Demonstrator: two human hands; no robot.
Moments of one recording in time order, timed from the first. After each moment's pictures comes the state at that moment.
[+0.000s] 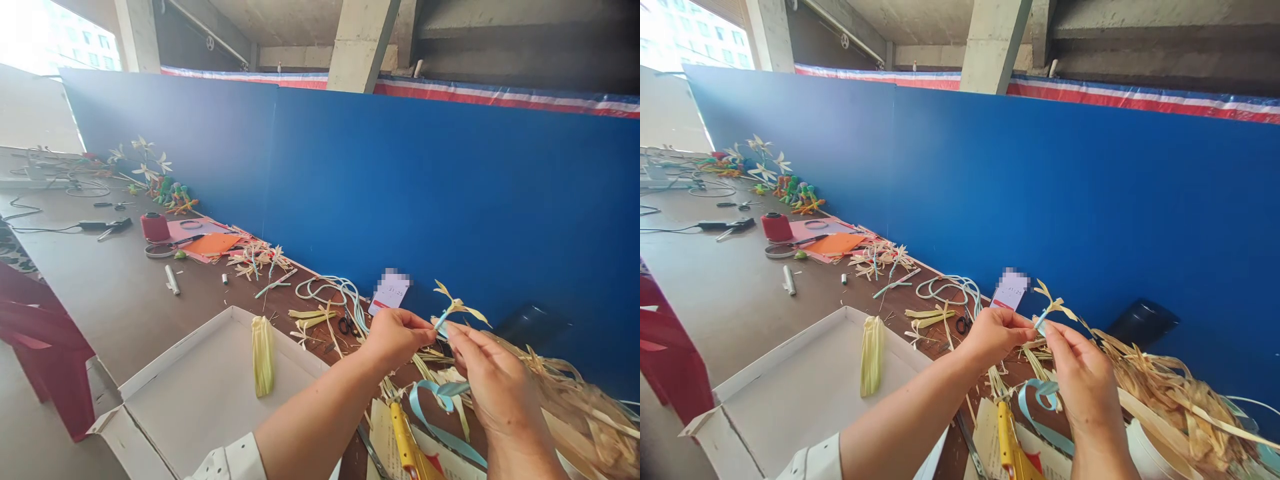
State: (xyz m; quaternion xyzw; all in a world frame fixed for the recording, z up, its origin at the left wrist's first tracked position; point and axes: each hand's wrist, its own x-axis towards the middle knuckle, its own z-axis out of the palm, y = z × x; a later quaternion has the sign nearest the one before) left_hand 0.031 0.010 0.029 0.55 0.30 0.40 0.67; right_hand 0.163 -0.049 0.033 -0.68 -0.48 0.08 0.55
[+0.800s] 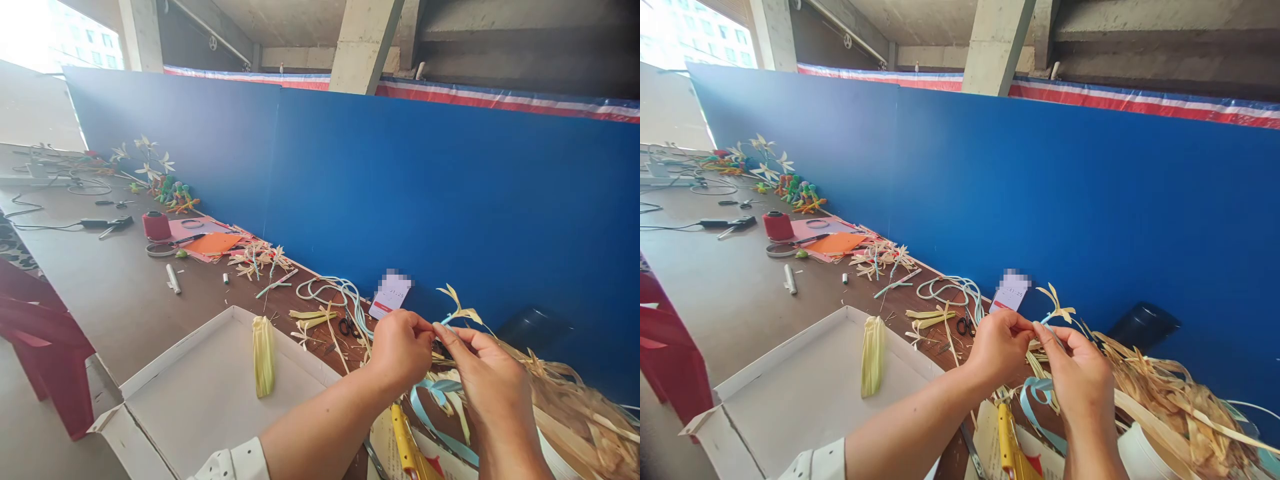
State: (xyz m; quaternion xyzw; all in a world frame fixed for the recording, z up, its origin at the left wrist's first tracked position) left_hand 0.044 0.002 0.015 0.67 0.36 0.50 0.42; right_hand 0.154 -0.051 0.034 -0.72 -0.48 0.00 0.50
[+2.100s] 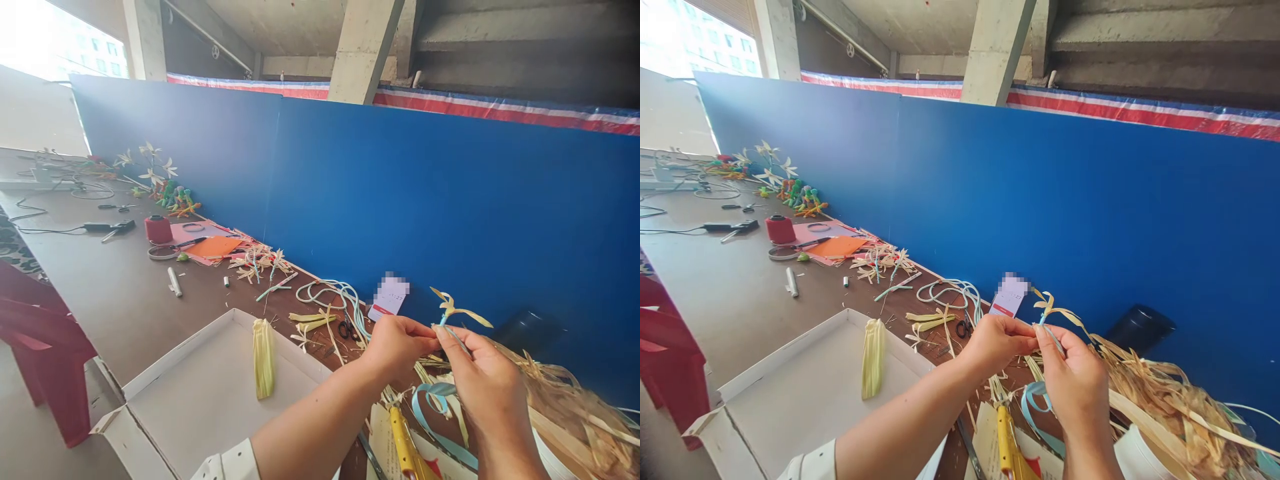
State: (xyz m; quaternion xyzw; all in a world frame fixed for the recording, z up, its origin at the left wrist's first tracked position) left_hand 0.029 0.003 0.032 0.56 0.28 0.39 0.67; right_hand 0.138 -0.059 0.049 -0.74 -0.49 -0.01 0.47
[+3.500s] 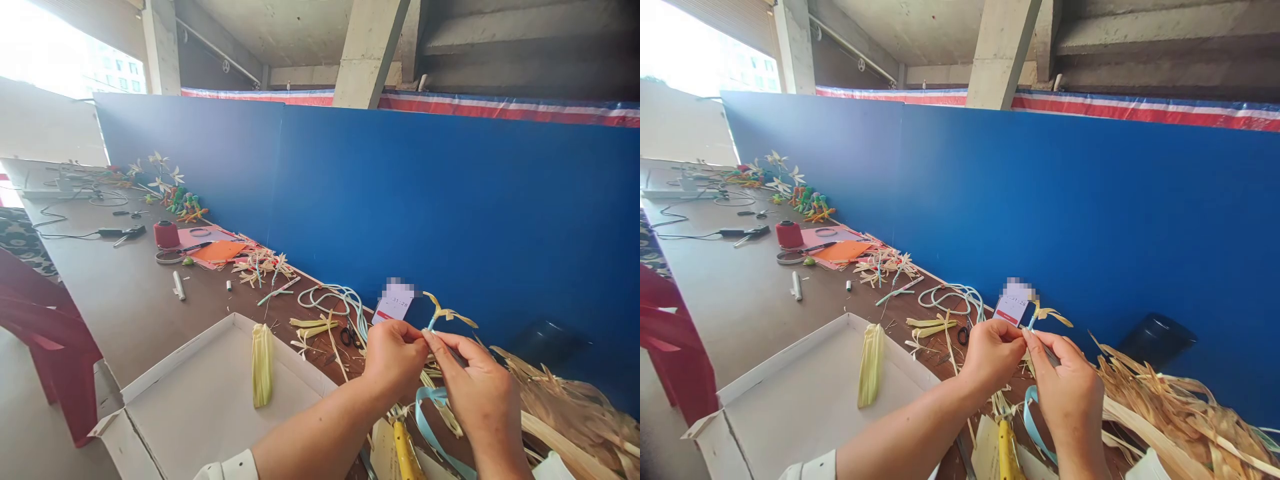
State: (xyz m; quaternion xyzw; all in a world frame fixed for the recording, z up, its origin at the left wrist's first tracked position) left_hand 0.040 0.000 0.021 0.57 0.39 0.51 0.51; right_hand 0.142 -0.043 0.037 -0.69 -0.55 -0.07 0.47
